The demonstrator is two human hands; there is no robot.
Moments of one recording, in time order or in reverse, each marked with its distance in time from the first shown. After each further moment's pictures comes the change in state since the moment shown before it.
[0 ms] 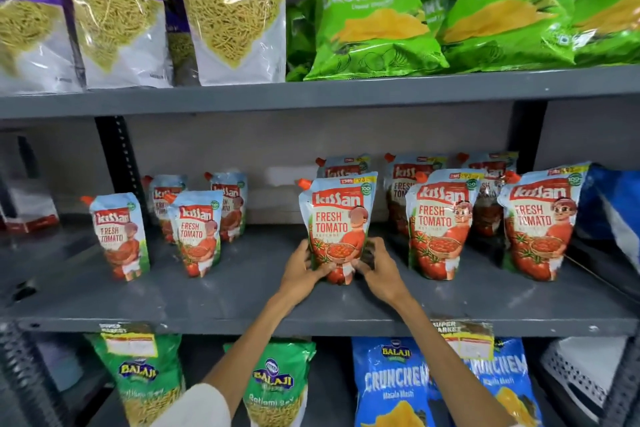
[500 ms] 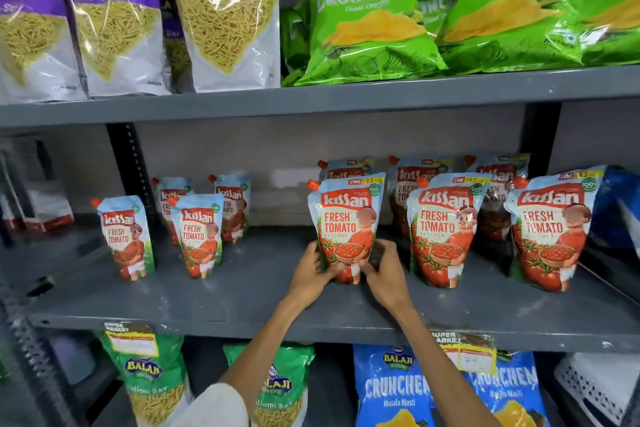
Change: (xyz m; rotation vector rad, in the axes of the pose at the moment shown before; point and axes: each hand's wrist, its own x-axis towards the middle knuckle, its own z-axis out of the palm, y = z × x) left_hand 0.006 0.002 0.021 0.032 0.016 -0.048; right_hand -0.001 -0.002 -0.008 -0.032 0.155 0.022
